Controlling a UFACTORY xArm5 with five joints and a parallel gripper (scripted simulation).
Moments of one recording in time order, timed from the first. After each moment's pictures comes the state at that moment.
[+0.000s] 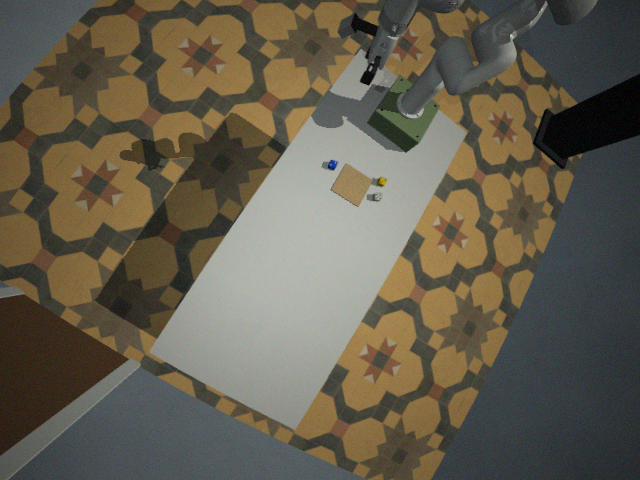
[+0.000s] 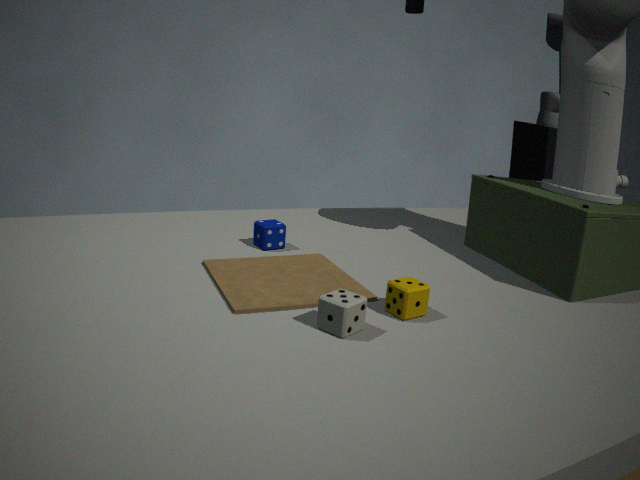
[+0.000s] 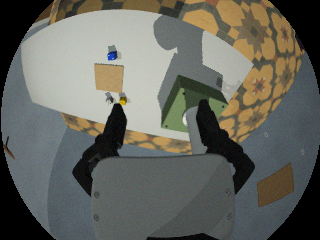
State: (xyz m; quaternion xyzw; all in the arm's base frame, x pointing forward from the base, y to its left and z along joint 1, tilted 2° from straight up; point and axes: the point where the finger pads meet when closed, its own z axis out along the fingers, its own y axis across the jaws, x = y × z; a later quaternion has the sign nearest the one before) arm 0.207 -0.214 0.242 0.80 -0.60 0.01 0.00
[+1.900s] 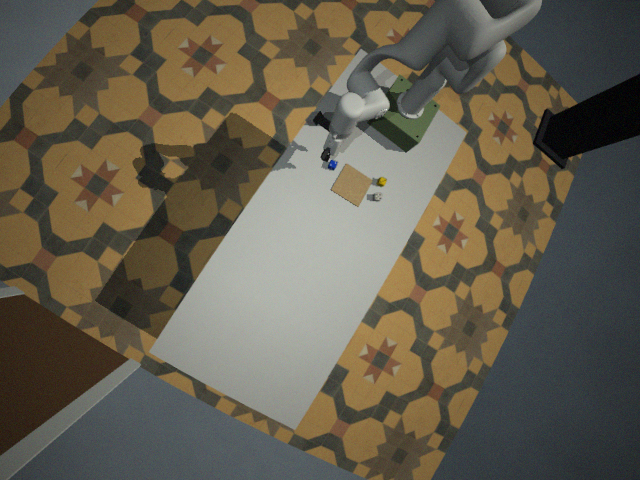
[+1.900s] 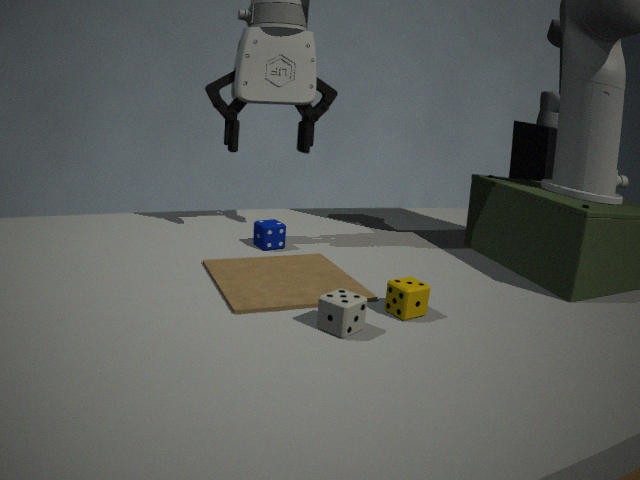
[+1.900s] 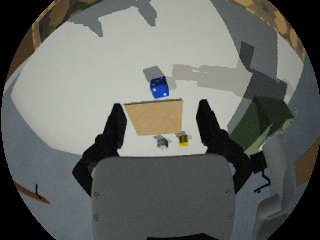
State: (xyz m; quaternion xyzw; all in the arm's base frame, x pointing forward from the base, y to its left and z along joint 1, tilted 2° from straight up) arm 0.381 -0.194 0.015 0.69 -0.73 -0.01 0.00
